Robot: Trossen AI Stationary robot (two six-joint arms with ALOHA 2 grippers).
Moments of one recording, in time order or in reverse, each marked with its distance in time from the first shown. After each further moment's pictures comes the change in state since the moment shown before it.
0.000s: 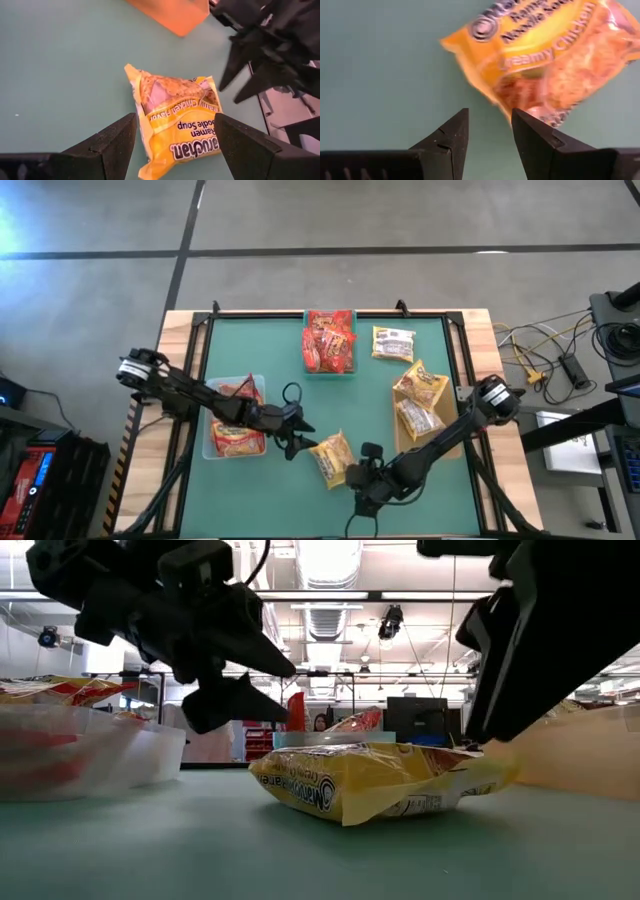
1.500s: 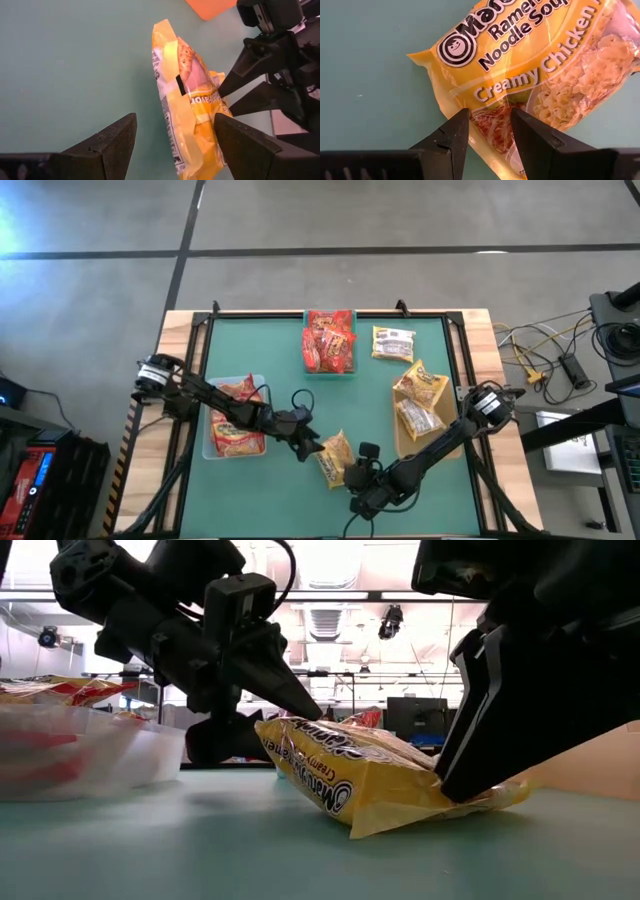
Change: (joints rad) left arm 0.002 0.166 0.096 -0.019 0.023 -0.195; right arm 0.023 0.088 -0.025 0.090 0.182 -0.016
